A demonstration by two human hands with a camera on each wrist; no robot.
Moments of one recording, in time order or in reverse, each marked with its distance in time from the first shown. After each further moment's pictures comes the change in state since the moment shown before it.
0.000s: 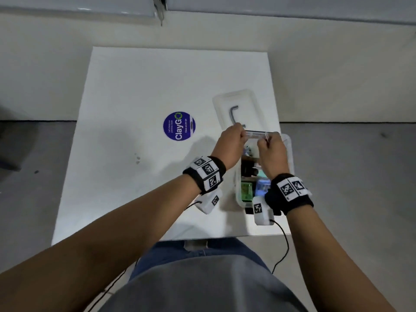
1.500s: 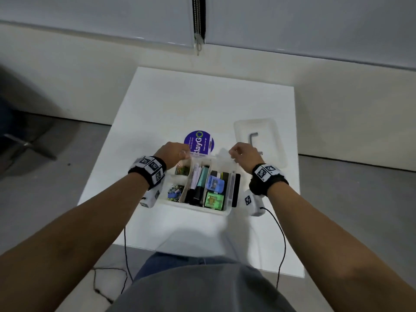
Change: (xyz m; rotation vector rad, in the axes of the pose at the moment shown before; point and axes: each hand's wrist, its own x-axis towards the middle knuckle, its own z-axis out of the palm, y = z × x) left_hand -0.013 -0.139 -0.144 0.367 -0.146 -0.235; right_hand 0.078 -0.030 0.077 -0.217 -0.571 -0.197
